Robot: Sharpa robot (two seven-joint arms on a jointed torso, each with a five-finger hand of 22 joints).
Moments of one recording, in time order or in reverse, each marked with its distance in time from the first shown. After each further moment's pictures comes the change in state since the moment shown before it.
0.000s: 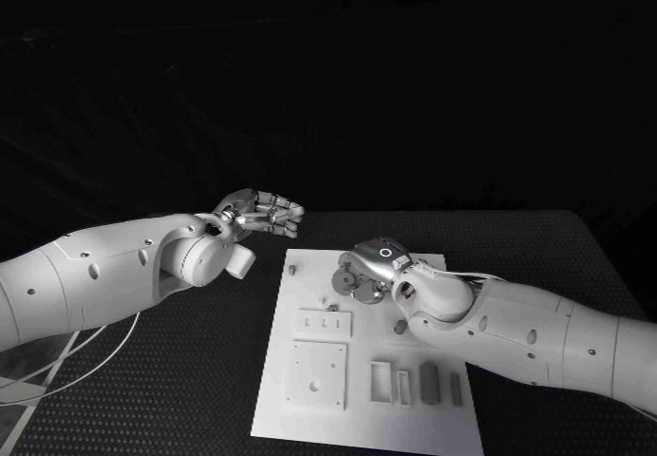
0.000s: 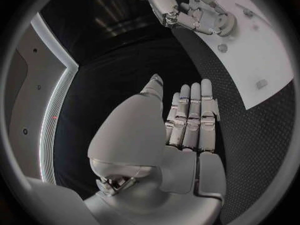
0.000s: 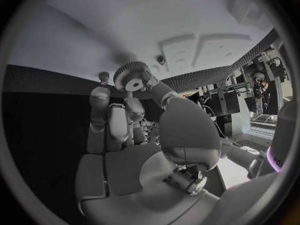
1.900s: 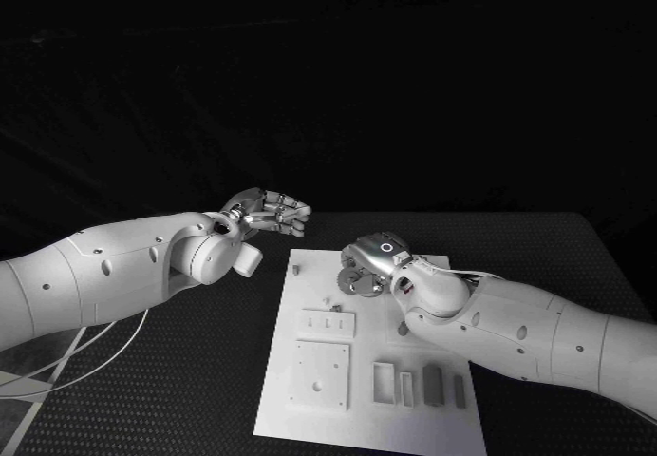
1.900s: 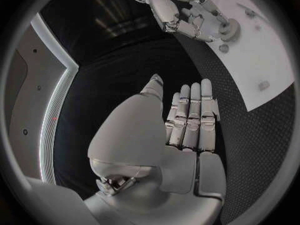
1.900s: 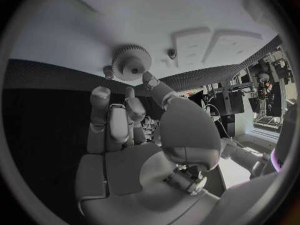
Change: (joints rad) left arm 0.000 0.014 0.000 -0.012 0.000 0.001 0.000; left_hand 0.000 0.000 0.000 0.000 0.000 0.000 0.000 0.000 0.001 0.000 0.000 -0.004 0.001 0.000 0.000 -0.004 0.003 0.000 0.000 0.000 0.000 0.001; right arm 0.000 0.050 0.000 -0.073 0.015 -0.042 -0.011; right_hand -0.041 -0.069 -0.007 0.021 0.004 0.016 0.007 -0.028 0.016 0.006 0.006 -0.012 -0.005 0.002 0.002 0.000 -0.009 0.000 0.000 -0.004 0.000 0.000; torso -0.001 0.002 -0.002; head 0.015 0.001
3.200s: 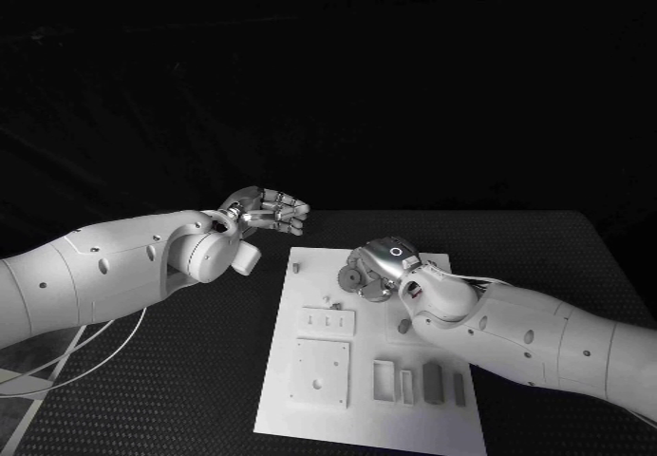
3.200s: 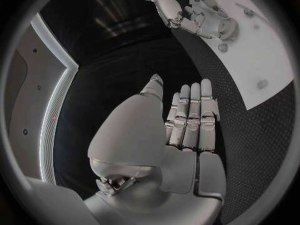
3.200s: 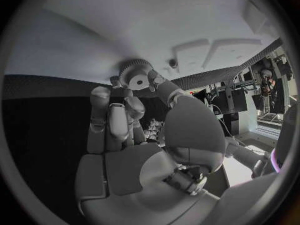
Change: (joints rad) left arm 0.000 -0.006 0.000 0.003 0.000 0.001 0.000; left_hand 0.000 0.000 0.000 0.000 0.000 -0.004 0.004 0.000 0.000 0.000 0.000 0.000 0.001 0.000 0.000 -0.004 0.001 0.006 0.000 0.000 -0.004 0.001; right arm -0.025 -0.024 -0.002 -0.008 0.019 -0.022 -0.004; right_hand -0.009 -0.099 0.046 0.059 0.000 -0.038 0.016 -0.025 -0.010 -0.017 0.019 -0.035 -0.015 -0.015 0.015 -0.009 -0.029 0.000 0.007 -0.004 -0.008 0.000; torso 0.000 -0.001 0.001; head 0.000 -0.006
